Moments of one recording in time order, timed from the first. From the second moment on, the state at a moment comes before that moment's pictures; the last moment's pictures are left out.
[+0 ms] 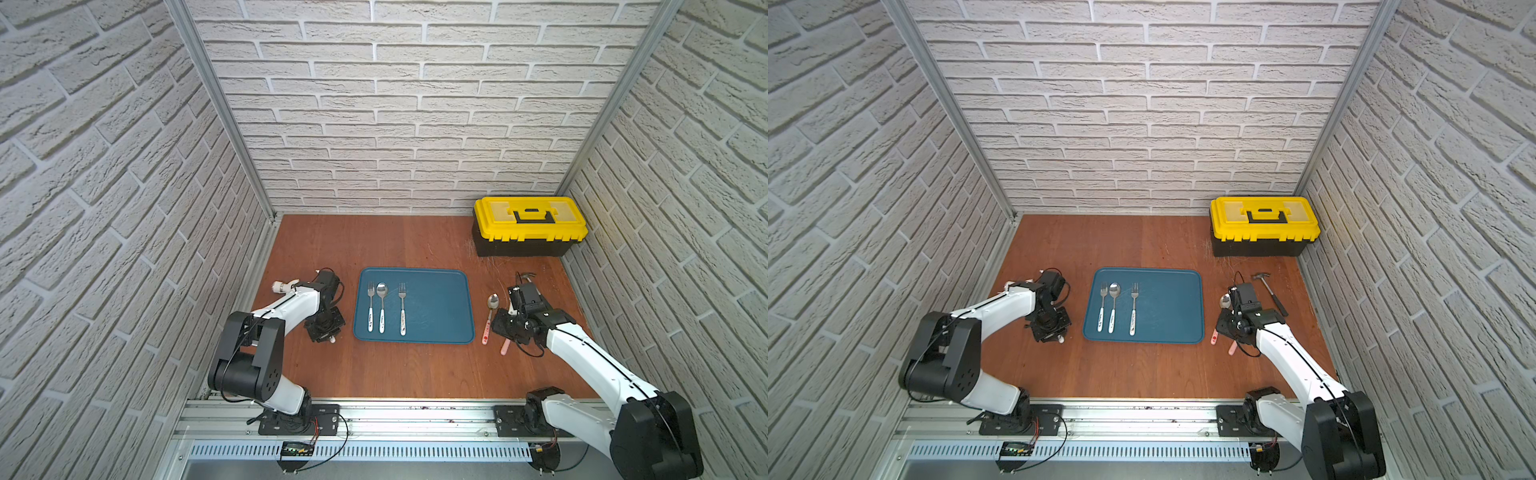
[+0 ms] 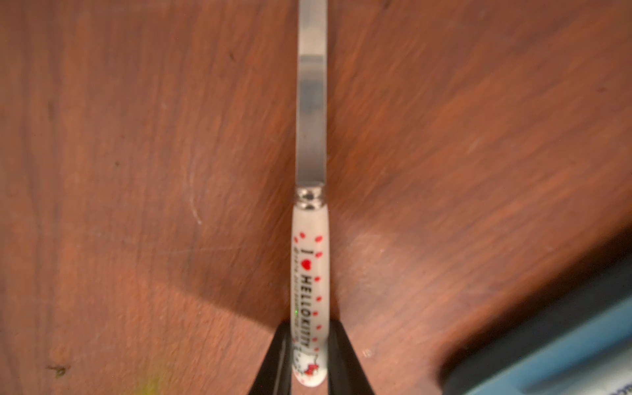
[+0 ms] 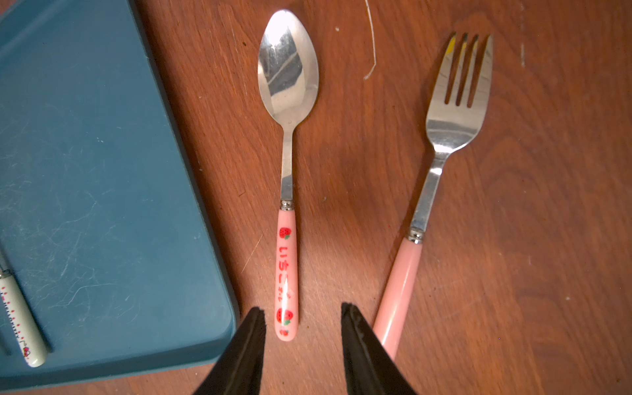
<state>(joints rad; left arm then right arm) -0.12 1.51 0.79 -0.85 0.05 -0.75 0.13 1.09 0.61 -0.70 0.01 0.61</state>
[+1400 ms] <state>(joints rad) -0.76 2.01 1.60 -1.11 0.09 -0.81 0.13 1.02 0.61 -0.73 0.06 0.61</state>
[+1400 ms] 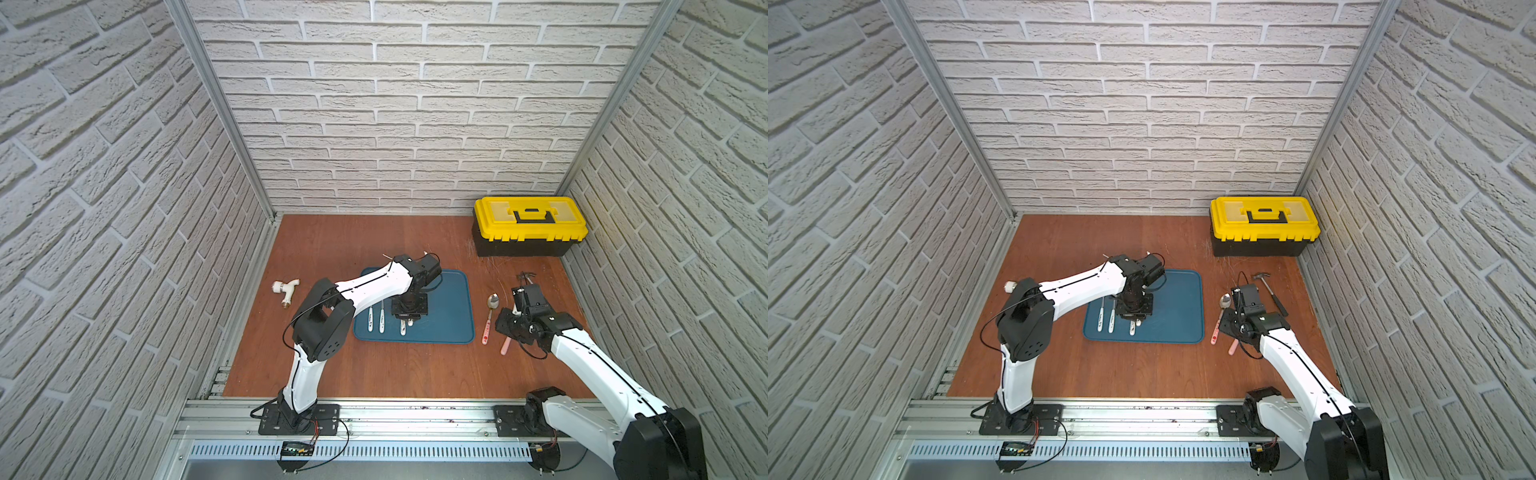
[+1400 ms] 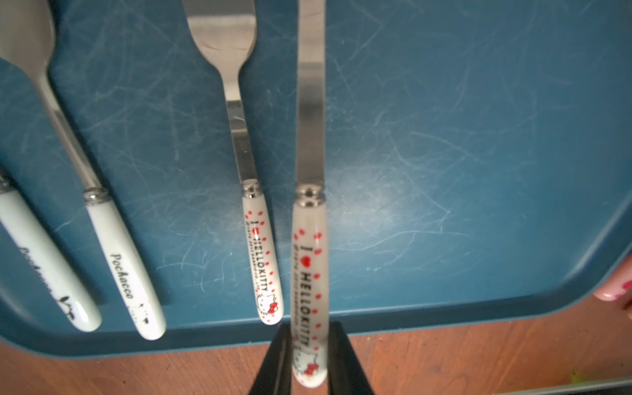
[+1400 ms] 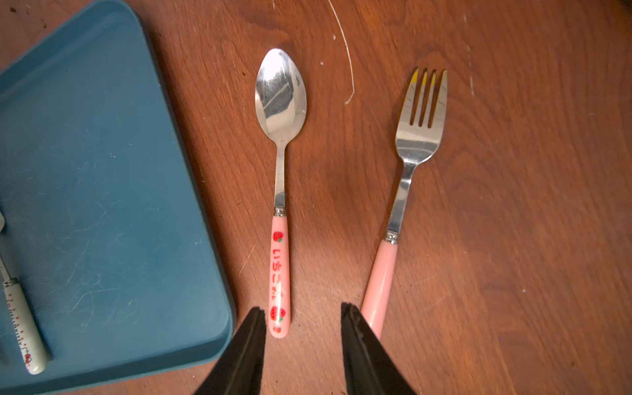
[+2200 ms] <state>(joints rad) -0.79 2.08 1.61 -1.08 0.11 -0.91 0.10 0.98 0.60 -0.73 0.05 0.57</state>
